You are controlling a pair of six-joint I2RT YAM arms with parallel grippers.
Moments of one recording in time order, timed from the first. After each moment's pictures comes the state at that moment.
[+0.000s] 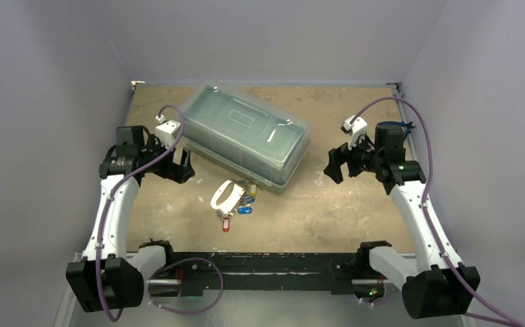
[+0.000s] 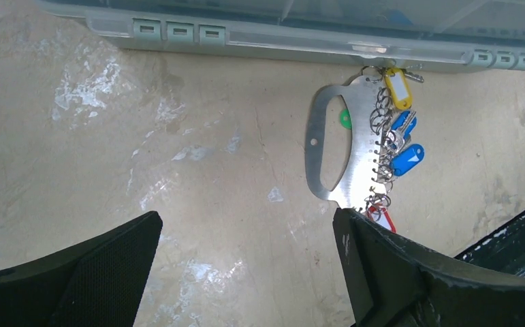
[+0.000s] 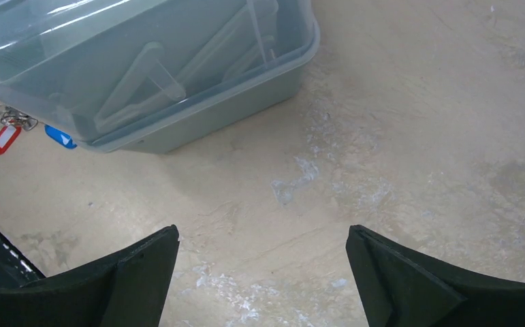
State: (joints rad) left arm 0.12 1.06 0.97 -0.80 0.52 0.34; right arm 0.07 1.01 0.94 -0.66 -0.48 -0.30
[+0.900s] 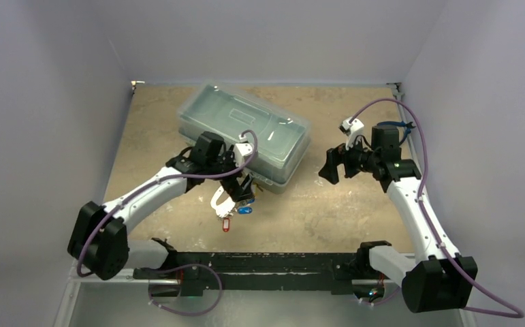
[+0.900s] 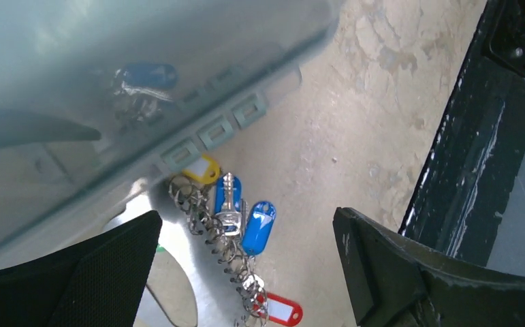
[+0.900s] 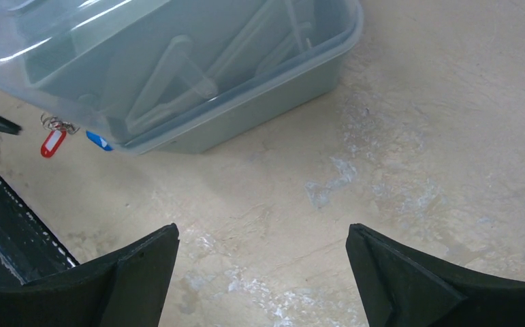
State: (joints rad) left arm -0.53 1.27 0.87 -0.41 0.56 0.23; right arm 0.07 1.06 0.91 -0.62 -0.56 -0.22
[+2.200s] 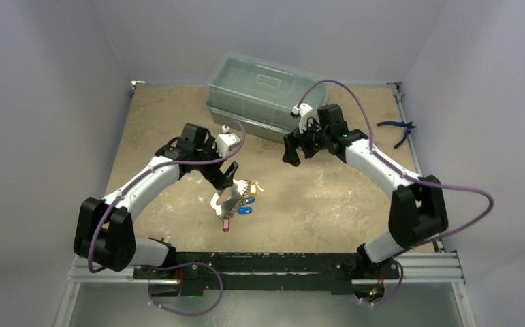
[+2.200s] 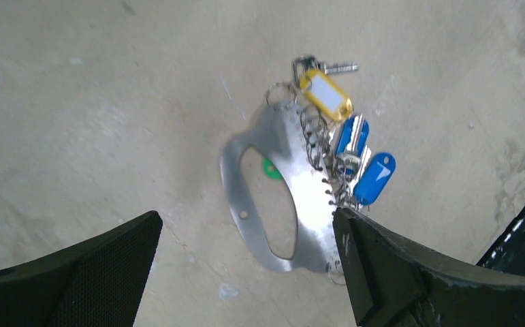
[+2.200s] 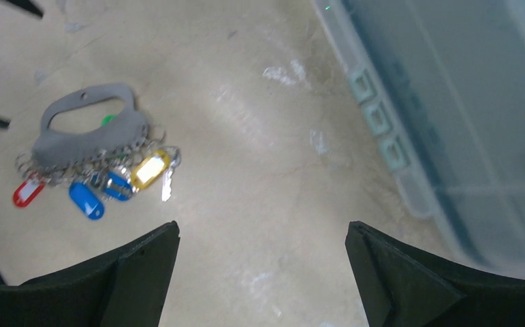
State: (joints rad) left arm -0.36 1.36 0.97 -0.52 0.41 0.36; right arm 0.37 1.49 1.09 -0.36 -0.45 -0.16
